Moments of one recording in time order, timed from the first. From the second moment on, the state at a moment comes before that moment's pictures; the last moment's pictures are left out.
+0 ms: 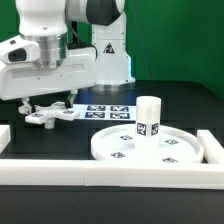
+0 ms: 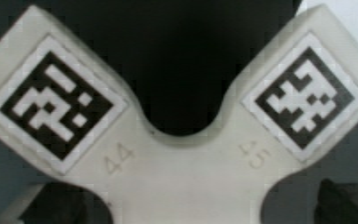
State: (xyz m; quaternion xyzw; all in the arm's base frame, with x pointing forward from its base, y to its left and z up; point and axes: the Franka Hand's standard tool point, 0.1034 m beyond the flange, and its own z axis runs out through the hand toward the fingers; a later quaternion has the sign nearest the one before) arm 0.422 -0.149 0.030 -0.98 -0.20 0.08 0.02
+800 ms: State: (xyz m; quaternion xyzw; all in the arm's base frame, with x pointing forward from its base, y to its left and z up) arm 0.425 -0.150 0.028 -0.97 -0.22 0.07 0.02
